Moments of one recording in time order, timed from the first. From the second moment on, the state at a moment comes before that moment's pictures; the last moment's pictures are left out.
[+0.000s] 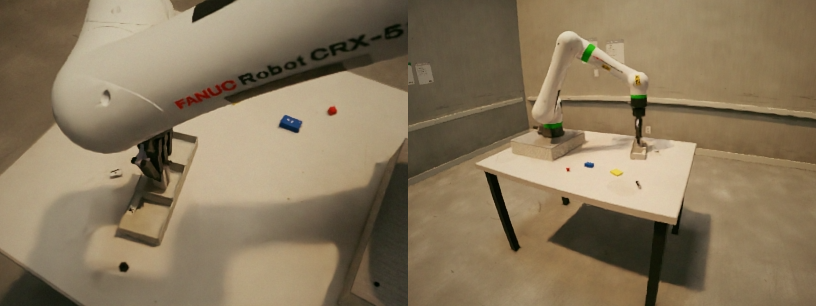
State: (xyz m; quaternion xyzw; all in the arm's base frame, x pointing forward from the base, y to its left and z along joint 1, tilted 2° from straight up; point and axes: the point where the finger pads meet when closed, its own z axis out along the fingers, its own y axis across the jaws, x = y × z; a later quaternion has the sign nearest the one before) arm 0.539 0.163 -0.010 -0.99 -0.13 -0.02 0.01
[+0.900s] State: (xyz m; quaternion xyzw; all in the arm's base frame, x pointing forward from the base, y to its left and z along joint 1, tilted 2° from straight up) arm 0.538 0.163 0.015 -0.99 -0.13 -0.02 0.01
